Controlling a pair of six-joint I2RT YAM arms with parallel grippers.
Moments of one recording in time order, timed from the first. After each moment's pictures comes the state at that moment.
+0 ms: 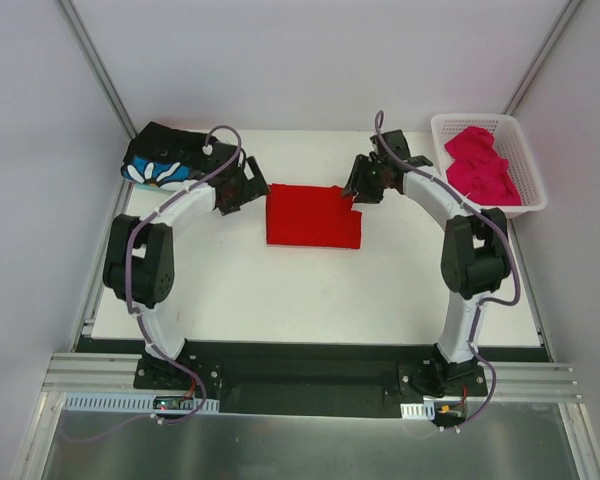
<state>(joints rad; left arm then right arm) -0.28 1.85 1.35 -0.37 0.03 -0.69 0.32 1.99 1.61 -0.54 -0.26 0.52</state>
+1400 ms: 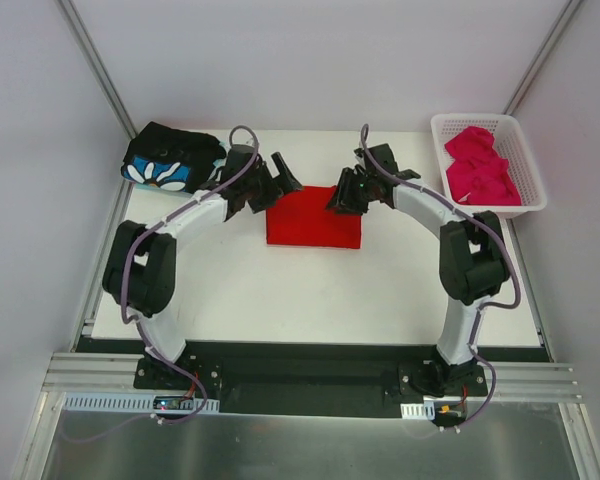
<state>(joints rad) -0.39 1.72 1.23 -0.16 0.19 -0.81 0.40 1.88 1.44 -0.42 -0.36 0.59</state>
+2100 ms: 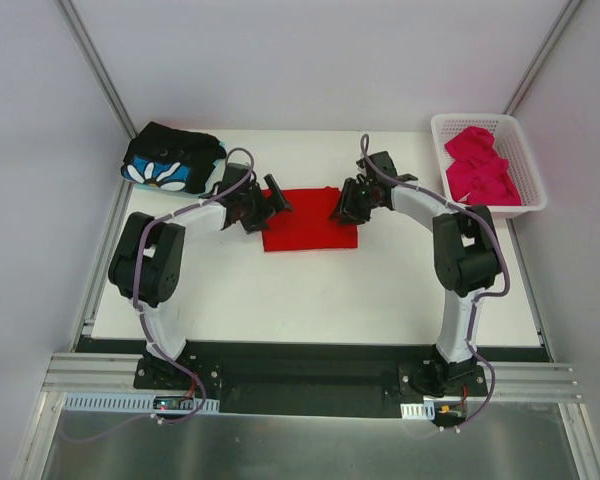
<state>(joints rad) -0.35 1.85 1.12 -0.05 0.32 -0.88 0.37 2.00 1.42 -0.41 -0.40 0.59</state>
